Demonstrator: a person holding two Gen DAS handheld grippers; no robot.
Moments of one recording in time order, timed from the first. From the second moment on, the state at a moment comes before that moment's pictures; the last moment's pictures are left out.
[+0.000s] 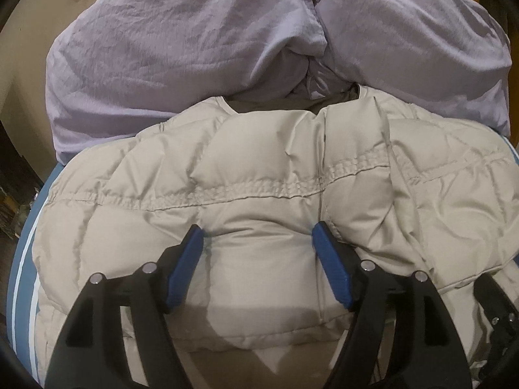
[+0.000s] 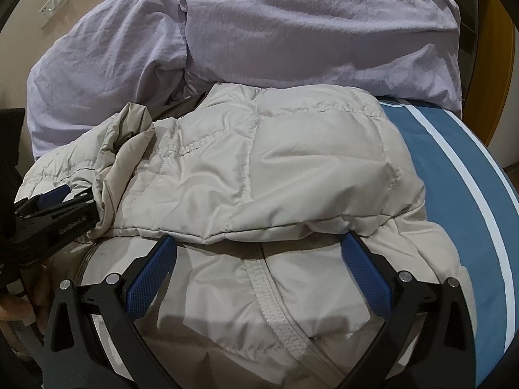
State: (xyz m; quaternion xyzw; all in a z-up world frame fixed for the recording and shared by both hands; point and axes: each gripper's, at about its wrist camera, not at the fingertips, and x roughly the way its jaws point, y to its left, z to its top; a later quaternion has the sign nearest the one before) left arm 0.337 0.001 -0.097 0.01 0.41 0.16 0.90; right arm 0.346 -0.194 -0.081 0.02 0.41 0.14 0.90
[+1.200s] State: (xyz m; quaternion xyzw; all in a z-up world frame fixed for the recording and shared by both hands) left arm 0.337 0.020 -0.102 -0.05 0.42 0.17 0.89; right arm 0.353 -0.191 -0.090 0.01 0.44 0.13 0.89
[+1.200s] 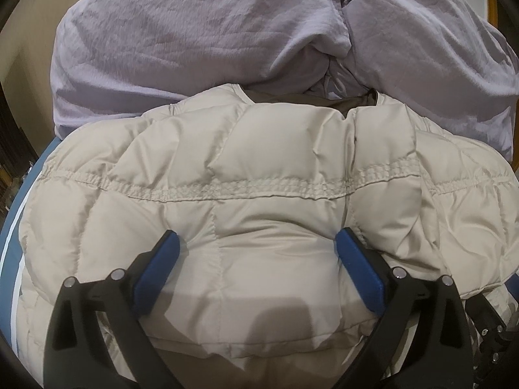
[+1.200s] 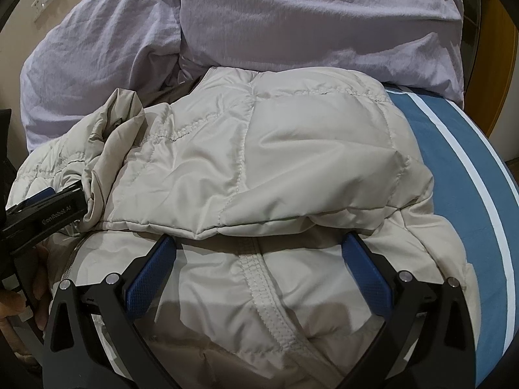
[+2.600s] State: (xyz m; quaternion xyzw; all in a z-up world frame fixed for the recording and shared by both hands) left arm 0.022 0.167 -0.077 -0.13 0.40 0.14 0.89; right arm 0.207 -0.388 -0.088 0.11 0.48 0.16 0.86
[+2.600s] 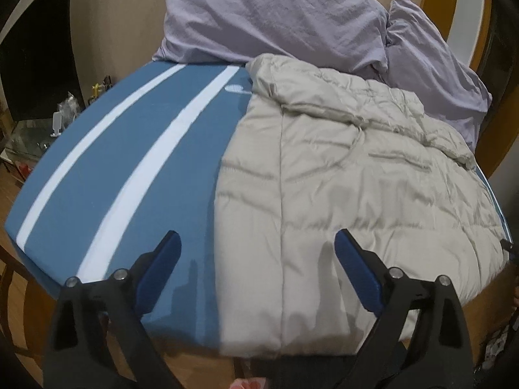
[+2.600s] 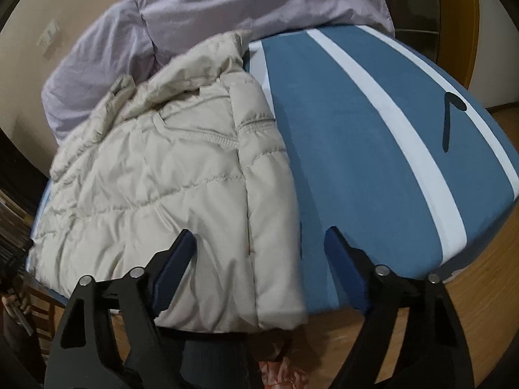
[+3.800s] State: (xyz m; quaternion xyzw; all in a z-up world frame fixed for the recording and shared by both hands) left arm 0.049 0.148 -0.009 -0.12 0.35 0.14 0.92; right arm 0.235 -0.345 0.005 0.08 0.35 0.19 0.92
